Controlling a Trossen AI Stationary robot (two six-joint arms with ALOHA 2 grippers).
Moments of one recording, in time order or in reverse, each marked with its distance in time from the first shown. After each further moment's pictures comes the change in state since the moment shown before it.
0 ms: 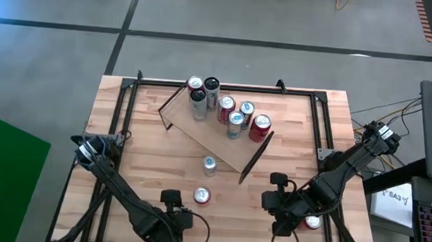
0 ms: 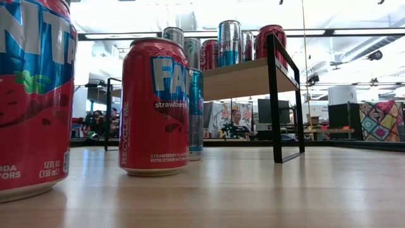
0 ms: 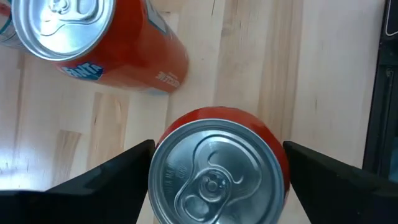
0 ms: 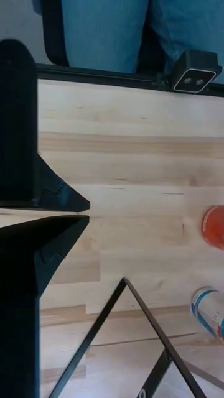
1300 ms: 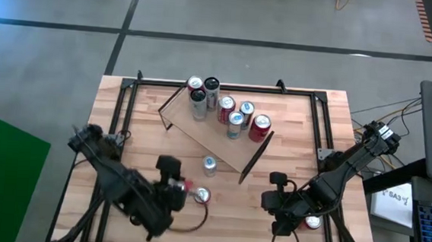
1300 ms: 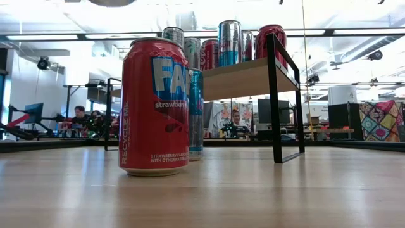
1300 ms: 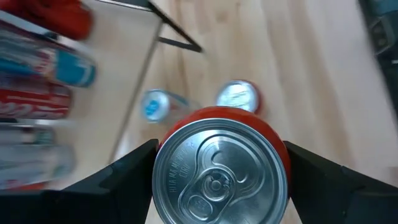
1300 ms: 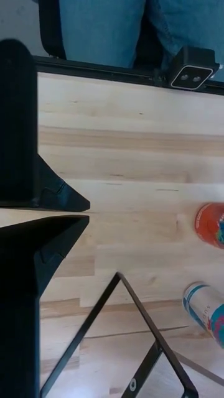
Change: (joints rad) left arm 0.072 -0.126 0.492 -0.490 -0.164 0.481; right arm 0.002 0.000 -0.001 0.007 0.026 -0.024
